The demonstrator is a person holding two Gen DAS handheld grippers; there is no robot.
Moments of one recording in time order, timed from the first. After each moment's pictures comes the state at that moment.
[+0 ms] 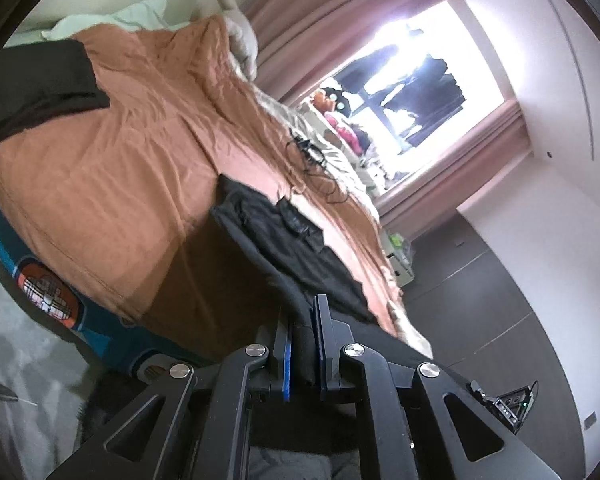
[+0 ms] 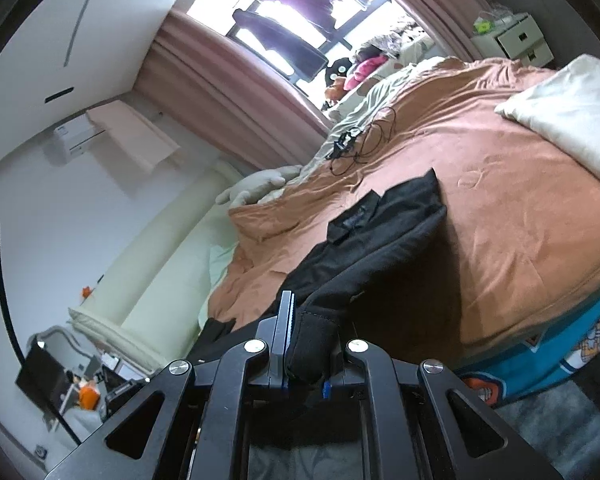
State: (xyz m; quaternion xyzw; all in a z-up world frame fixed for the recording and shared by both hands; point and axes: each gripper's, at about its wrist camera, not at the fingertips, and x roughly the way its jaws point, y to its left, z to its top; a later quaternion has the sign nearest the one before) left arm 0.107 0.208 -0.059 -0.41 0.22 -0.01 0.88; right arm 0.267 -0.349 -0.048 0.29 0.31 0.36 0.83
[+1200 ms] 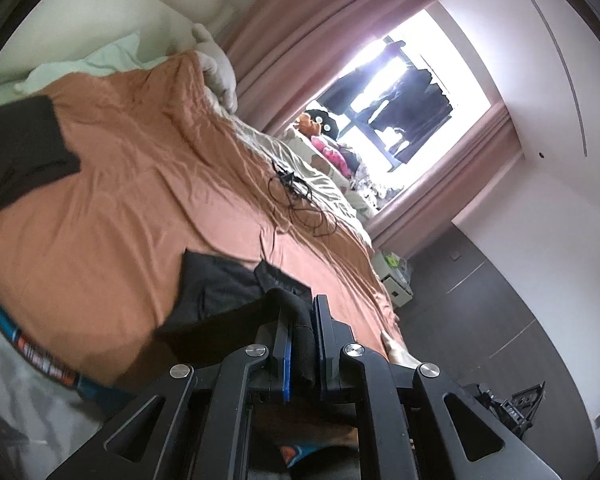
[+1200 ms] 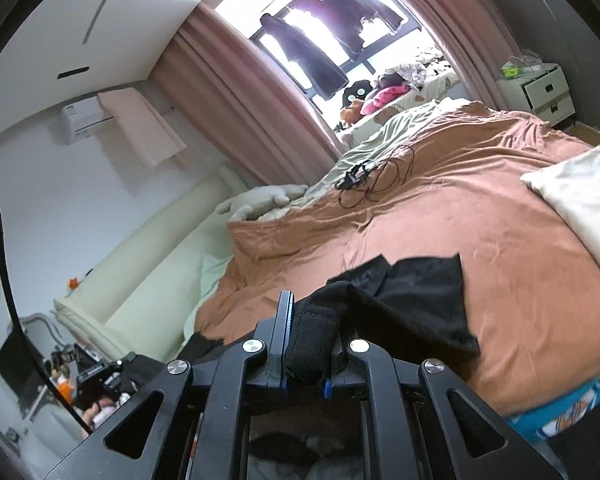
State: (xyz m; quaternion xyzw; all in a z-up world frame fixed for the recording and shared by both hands) left arm 0.172 0.229 0.016 -0.38 0.19 0.00 0.91; right arm 0.336 -0.323 0.026 0.24 0.27 0.36 0.86
